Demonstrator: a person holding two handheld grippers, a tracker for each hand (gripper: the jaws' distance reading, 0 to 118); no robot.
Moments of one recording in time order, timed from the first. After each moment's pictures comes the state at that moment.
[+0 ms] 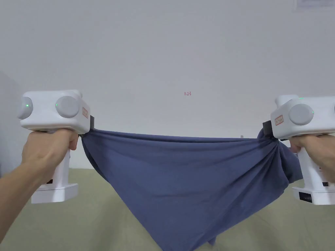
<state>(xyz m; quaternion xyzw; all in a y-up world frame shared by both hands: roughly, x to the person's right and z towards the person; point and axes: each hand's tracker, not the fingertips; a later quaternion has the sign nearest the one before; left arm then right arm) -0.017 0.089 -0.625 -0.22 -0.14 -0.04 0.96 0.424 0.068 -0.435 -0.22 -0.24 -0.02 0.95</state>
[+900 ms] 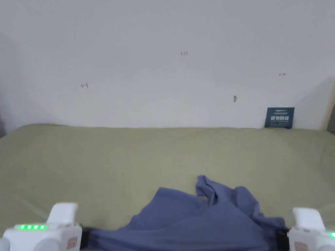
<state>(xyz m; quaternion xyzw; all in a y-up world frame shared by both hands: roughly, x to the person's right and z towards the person) -0.127 -0.179 -0.405 -0.39 -0.21 -0.08 0.89 0.329 -0.201 -0.187 -0.35 -0.21 -0.12 0.91</state>
